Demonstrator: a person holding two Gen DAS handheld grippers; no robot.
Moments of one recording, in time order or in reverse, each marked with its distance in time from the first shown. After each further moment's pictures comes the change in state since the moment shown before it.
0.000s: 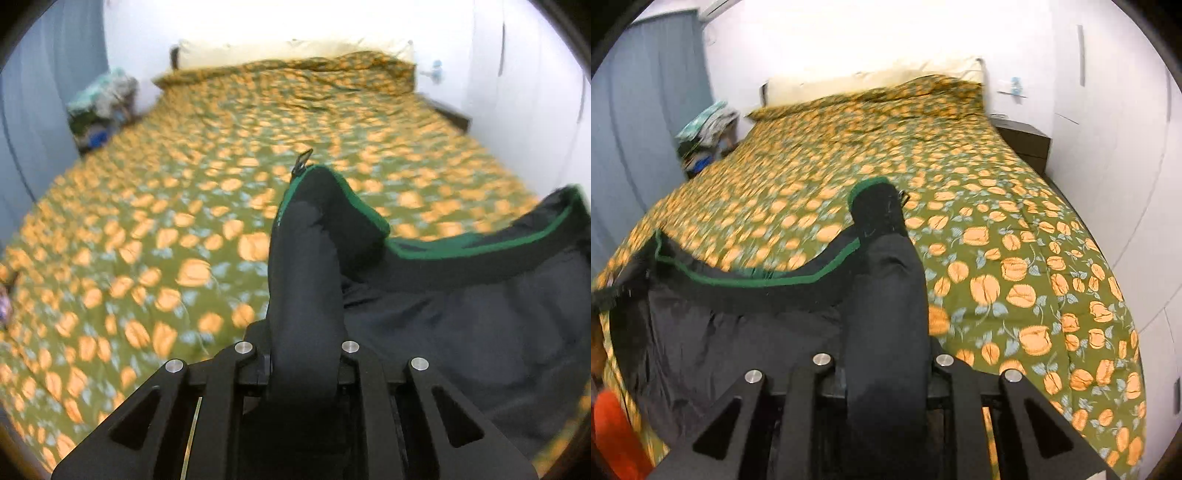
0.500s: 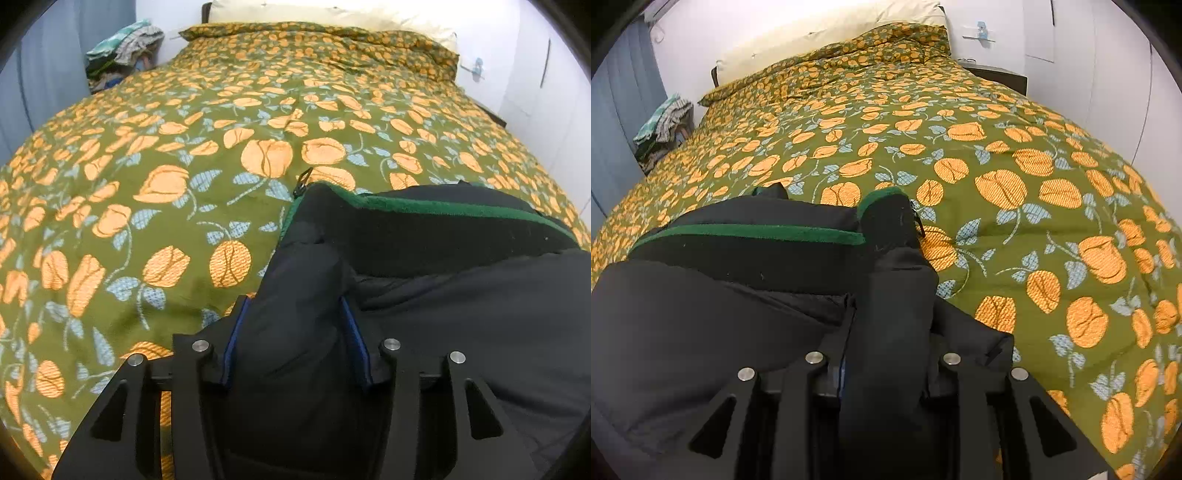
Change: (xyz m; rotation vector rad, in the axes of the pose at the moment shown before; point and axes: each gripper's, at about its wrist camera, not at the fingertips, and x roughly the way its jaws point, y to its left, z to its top) left arm 0.105 0.015 -0.051 -0.162 0.084 -0.030; right arm 0.136 -0.024 -0.071 0.130 0.125 -0.047
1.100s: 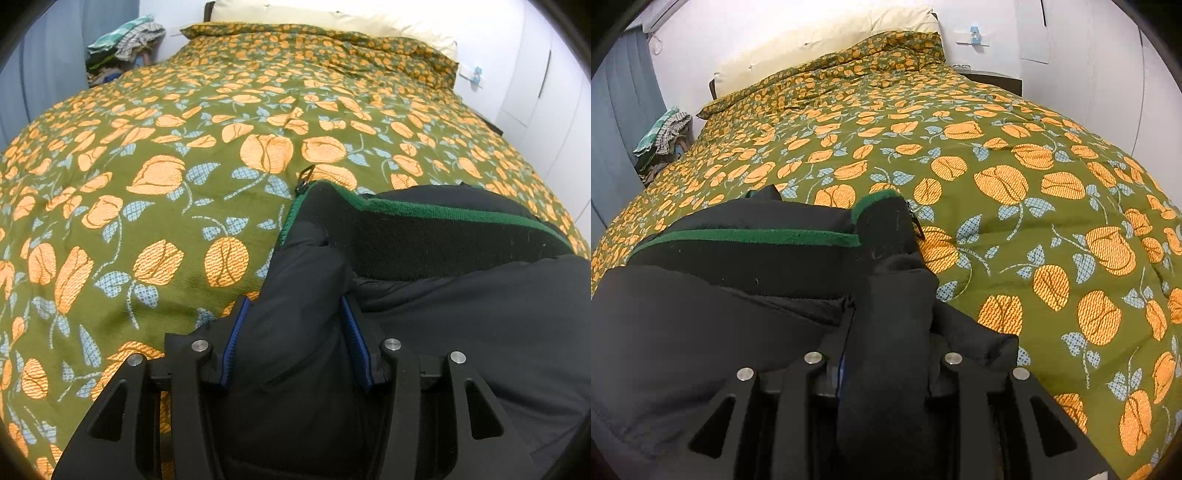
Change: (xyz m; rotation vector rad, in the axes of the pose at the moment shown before) left arm 0.009 0.005 -0.003 -0.025 -0.013 -0.032; right arm 0.012 0.000 -0.007 0.026 -0.049 0.007
